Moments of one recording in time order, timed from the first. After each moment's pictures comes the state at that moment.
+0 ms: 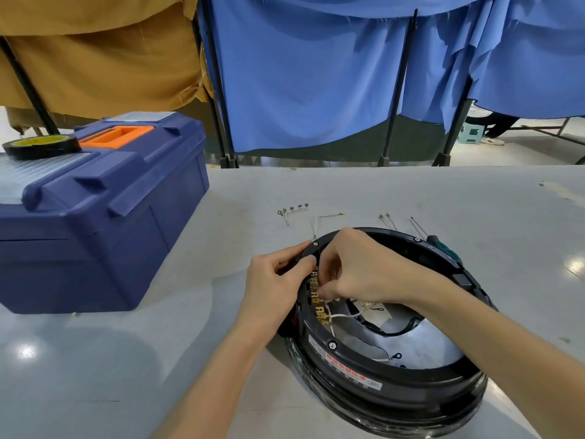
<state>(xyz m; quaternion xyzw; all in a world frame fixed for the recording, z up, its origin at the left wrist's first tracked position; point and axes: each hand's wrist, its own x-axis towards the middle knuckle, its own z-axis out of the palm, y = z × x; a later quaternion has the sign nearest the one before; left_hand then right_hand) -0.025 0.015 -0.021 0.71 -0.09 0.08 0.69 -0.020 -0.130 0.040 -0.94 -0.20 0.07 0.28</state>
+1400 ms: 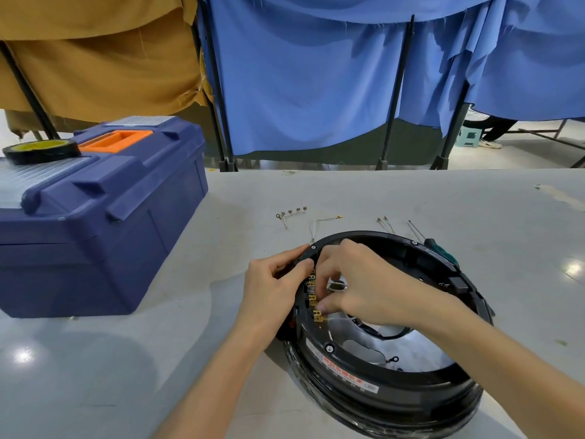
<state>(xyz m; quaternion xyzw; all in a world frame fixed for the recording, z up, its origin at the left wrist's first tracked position) -0.023 0.014 -0.024 0.70 -0.10 0.08 0.70 -0.037 -0.131 0.036 -0.93 -0.25 0.04 0.25</state>
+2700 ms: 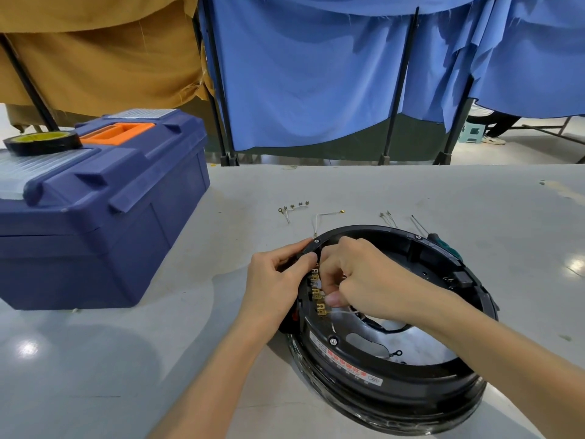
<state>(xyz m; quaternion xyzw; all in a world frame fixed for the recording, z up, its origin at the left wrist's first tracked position) -0.023 0.015 -0.024 0.70 -0.07 0.08 0.70 -0.034 -0.130 0.034 -0.94 -0.24 0.06 0.25</state>
